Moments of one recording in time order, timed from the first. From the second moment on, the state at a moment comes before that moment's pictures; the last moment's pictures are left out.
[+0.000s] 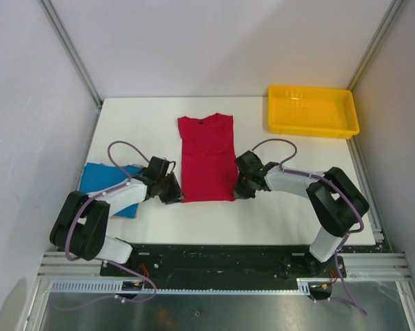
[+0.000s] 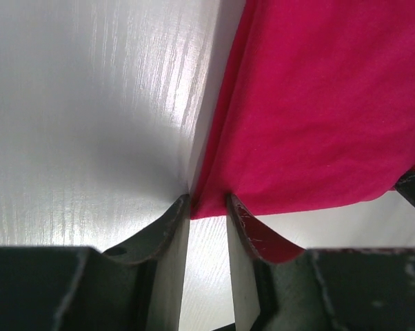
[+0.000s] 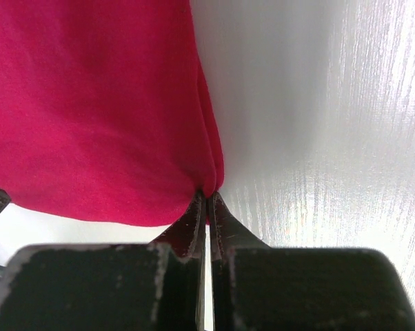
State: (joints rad) left arm -0.39 1.42 0.64 -0.27 0.16 -0.78; right arm 0.68 1.71 0.95 -0.34 -0.02 0.94
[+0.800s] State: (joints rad) left arm -0.41 1.39 0.62 -0.28 0.16 -0.78; right arm 0.68 1.71 0.95 -0.33 -0.03 0.93
